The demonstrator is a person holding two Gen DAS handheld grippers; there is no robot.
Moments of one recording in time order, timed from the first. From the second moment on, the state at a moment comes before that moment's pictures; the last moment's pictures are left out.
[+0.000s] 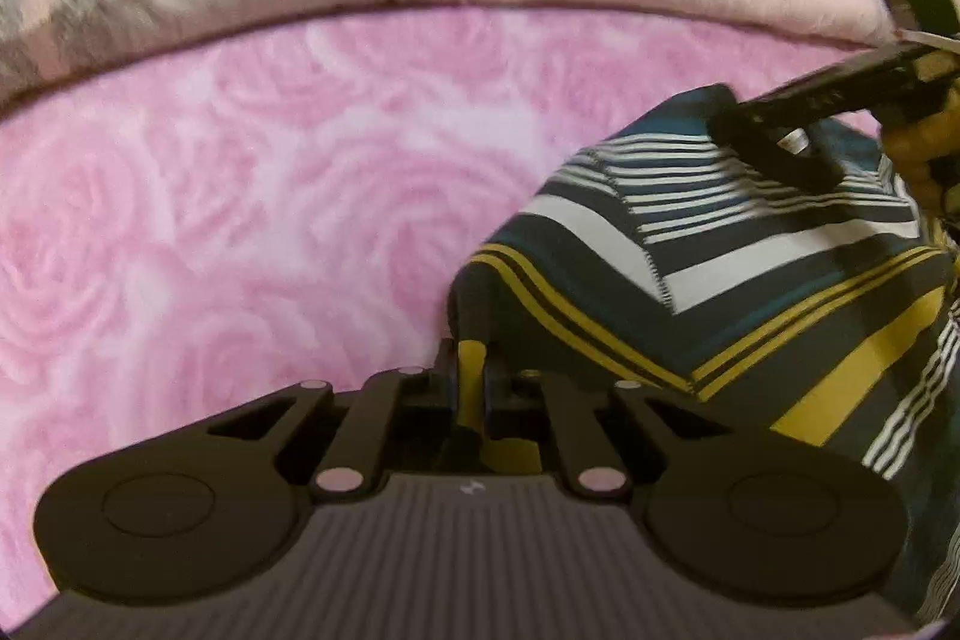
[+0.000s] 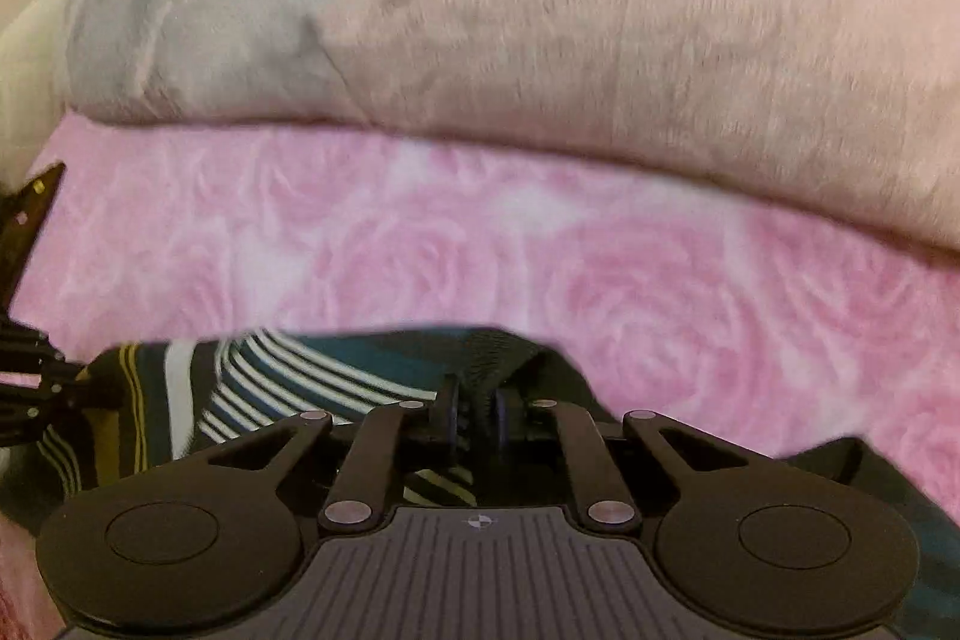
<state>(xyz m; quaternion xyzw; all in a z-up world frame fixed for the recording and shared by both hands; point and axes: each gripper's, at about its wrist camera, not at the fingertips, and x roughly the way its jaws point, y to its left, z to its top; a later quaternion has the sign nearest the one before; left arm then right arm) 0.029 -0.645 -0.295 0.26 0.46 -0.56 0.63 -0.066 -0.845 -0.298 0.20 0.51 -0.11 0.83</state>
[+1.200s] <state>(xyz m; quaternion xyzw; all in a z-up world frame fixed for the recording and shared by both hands) 0.092 -0.298 -0.235 0.34 0.48 -0.36 0.72 -0.341 -0.601 -0.243 0.30 0.55 -0.32 0.71</state>
